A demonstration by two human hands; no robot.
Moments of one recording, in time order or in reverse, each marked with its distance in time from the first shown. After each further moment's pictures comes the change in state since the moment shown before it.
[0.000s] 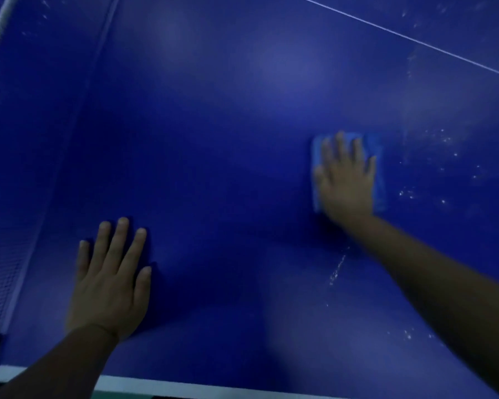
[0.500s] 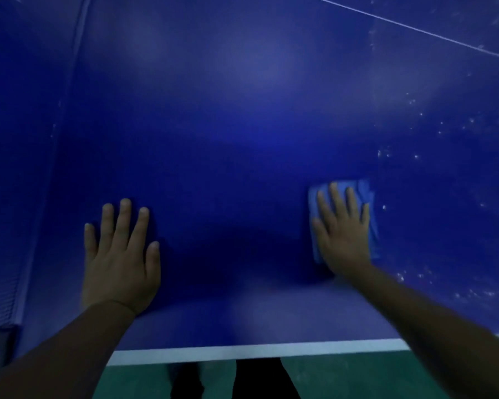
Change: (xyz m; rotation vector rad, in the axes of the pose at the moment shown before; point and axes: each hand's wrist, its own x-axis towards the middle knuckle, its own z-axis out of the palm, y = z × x) left_hand 0.000 0.002 -0.004 -0.073 0.021 0.022; right_hand -0.172 -0.011 0.002 0.015 -0.045 0.091
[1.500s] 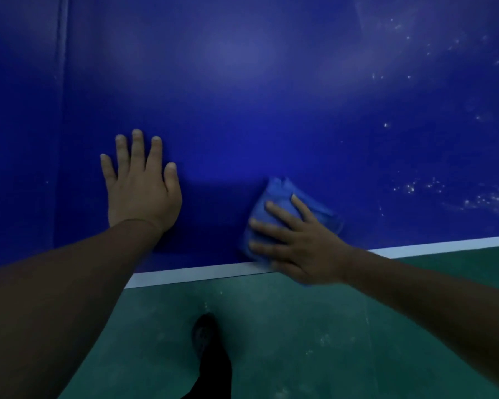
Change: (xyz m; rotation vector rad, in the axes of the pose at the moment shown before) left_hand -0.006 0.001 -0.001 -0.062 -0.003 -0.002; right_hand -0.133 -0.096 0.010 -0.103 -0.154 -0.808
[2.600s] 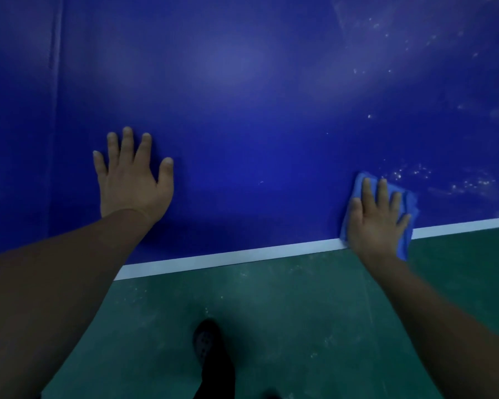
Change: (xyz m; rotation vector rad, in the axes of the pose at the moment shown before) left_hand -0.001 -0.006 0.004 -0.038 0.049 0.043; right_hand -0.082 0.022 0.007 0.300 0.049 1.528
